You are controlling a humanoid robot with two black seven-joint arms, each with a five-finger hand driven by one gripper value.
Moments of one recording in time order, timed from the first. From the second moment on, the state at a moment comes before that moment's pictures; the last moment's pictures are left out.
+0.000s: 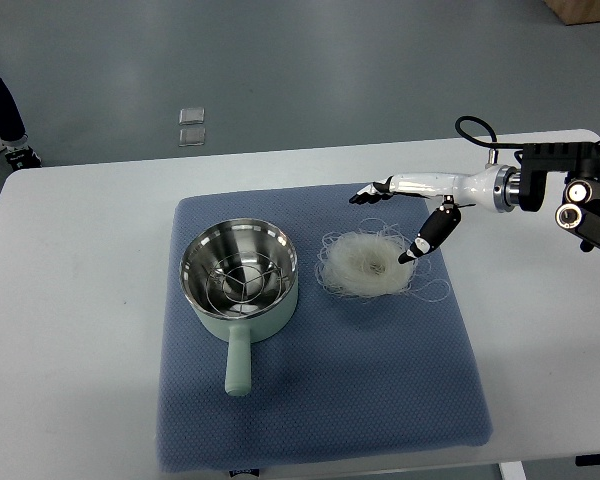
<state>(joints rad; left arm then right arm) 0.04 0.00 -0.04 -0.16 0.00 0.01 0.14 0.88 -0.57 0.44 1.17 -1.38 0.39 0.21</state>
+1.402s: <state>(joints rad) 0.04 0.00 -0.04 -0.16 0.00 0.01 0.14 0.81 -0.37 0.38 1.05 -1.43 0.26 0.15</state>
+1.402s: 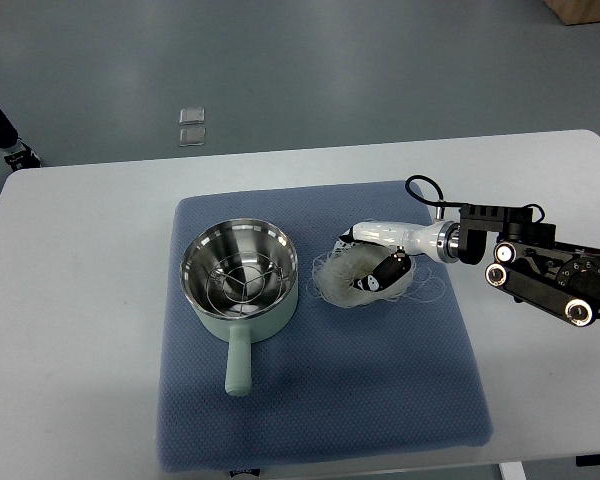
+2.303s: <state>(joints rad) 0.04 0.00 -0.04 -0.16 0.00 0.01 0.13 1.06 -0.27 0.57 1.13 -1.36 0.33 0.21</state>
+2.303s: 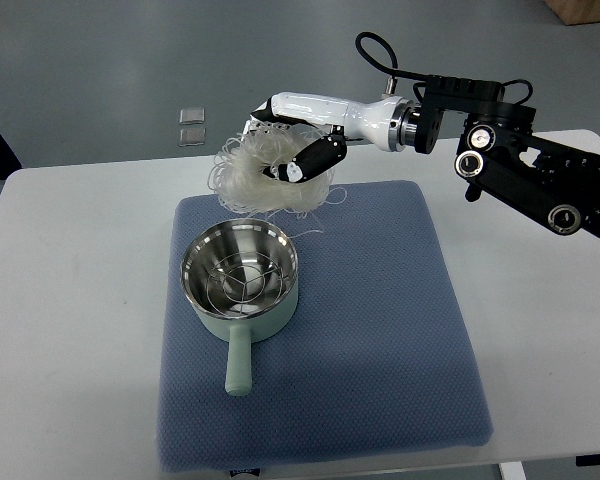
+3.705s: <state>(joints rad) 0.04 0.00 -0.04 -0.16 0.00 0.01 0.13 0.94 -0.25 0.56 1.09 -1.32 0.37 0.20</state>
